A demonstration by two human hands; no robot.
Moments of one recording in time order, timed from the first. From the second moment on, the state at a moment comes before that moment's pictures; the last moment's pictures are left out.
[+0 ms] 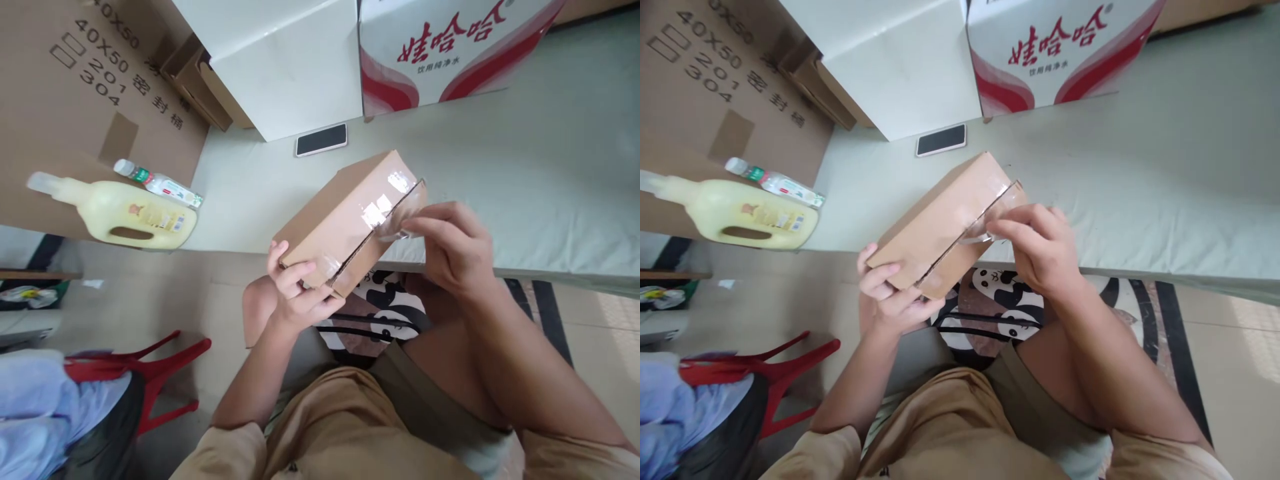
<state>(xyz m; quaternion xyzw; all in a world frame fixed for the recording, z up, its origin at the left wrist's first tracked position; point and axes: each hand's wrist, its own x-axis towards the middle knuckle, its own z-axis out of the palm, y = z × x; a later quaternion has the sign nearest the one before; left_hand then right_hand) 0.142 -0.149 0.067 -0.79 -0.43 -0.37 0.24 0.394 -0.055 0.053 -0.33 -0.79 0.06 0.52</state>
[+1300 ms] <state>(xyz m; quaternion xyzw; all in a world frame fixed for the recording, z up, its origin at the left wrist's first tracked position) 0.140 -0.164 0.102 -0.84 -0.40 -0.32 0.18 0.425 -0.025 0.028 -0.45 -0.78 -0.03 0.44</state>
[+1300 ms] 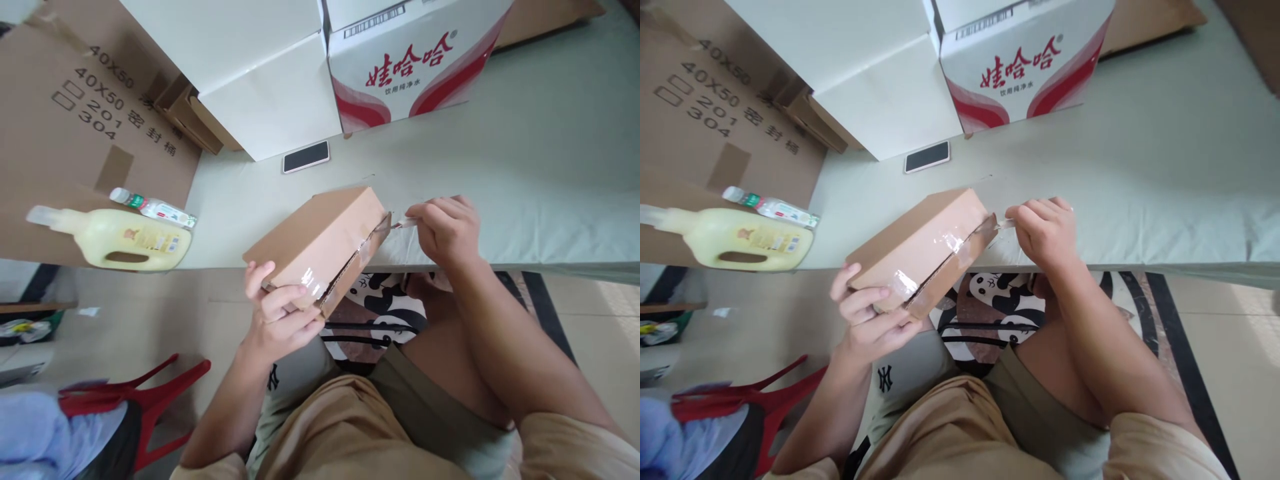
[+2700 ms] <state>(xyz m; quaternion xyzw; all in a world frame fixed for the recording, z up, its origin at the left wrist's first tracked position) 0.109 -0.141 0.120 -0.71 -0.49 -0.49 0.10 0.444 0.002 -0.005 -0.69 -0.64 -0.02 0.34</state>
